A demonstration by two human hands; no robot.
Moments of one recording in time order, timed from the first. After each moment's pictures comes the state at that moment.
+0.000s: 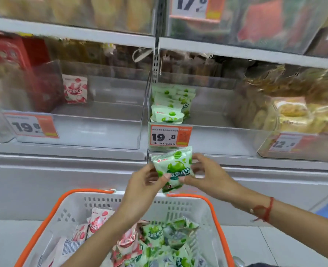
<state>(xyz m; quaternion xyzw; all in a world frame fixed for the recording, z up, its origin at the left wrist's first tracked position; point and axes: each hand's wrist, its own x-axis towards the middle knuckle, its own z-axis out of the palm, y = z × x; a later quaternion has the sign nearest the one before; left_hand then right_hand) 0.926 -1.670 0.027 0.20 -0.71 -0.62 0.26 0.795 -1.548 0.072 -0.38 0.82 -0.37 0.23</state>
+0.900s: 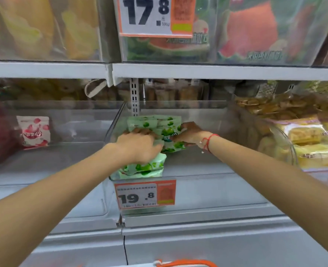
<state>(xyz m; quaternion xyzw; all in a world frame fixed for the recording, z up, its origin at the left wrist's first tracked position) 0.737 -1.786 0.142 0.20 -0.98 0.01 -0.01 0.566 -1.704 0.117 -0.32 0.87 -0.35 0.13</state>
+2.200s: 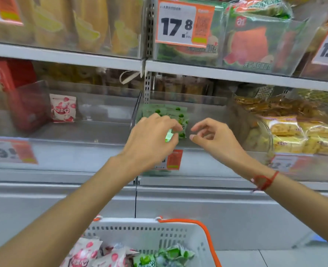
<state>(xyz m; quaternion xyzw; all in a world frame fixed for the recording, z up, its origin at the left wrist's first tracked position) 0.835 -1.716 0.153 0.09 -0.94 -0.07 0.31 0.712 -1.582 0.152 -0.42 0.79 -0.45 0.00</state>
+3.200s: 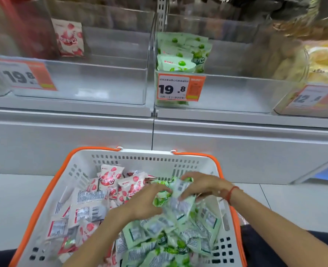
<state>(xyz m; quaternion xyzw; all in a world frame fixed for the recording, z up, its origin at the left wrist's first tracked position) 0.967 -1.668 -0.116 0.14 -0.90 -0.40 -0.12 0.804 -1.542 -0.062 -0.25 0.79 -0.19 0.52</state>
